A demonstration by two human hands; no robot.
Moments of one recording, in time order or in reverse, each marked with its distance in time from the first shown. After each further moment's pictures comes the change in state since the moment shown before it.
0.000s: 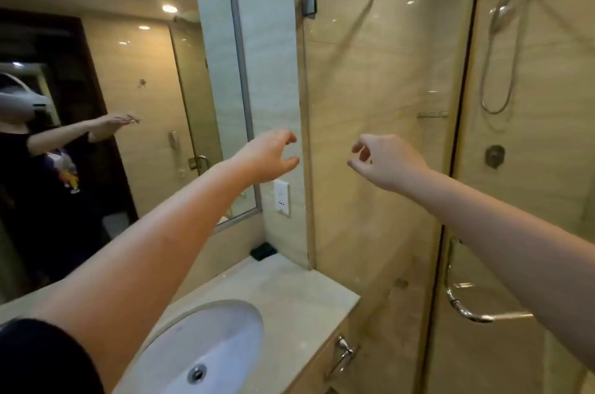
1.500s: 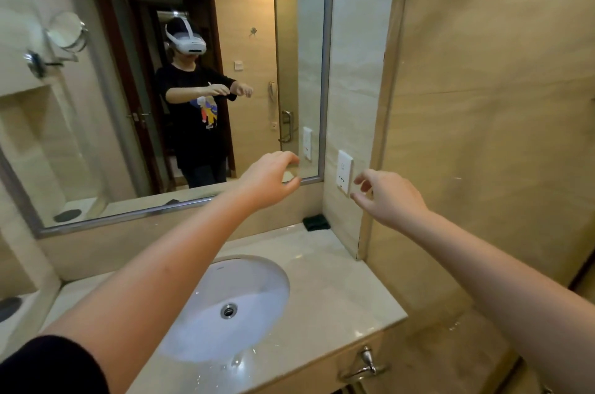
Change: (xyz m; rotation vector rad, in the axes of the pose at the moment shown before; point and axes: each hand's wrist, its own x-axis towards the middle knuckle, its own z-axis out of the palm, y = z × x) left_hand -0.002 -0.064 0.124 0.067 0.058 -0.432; right_hand 0.077 0.042 0.180 0.185 -0.231 -0.347
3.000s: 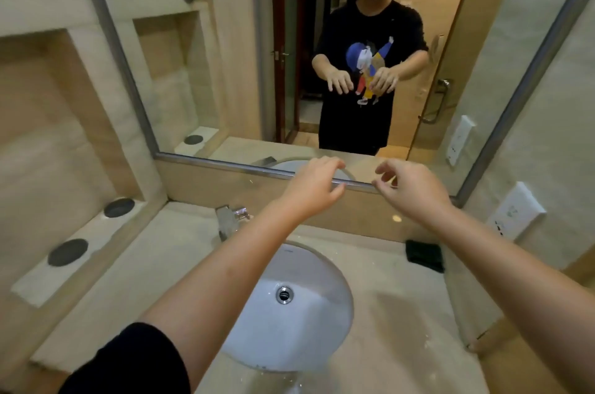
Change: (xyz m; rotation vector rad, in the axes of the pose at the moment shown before) left_hand 0.091 -0.180 0.105 0.069 0.089 -0.476; right_hand 0.265 -0.046 0.204 0.309 -0.163 -0.418
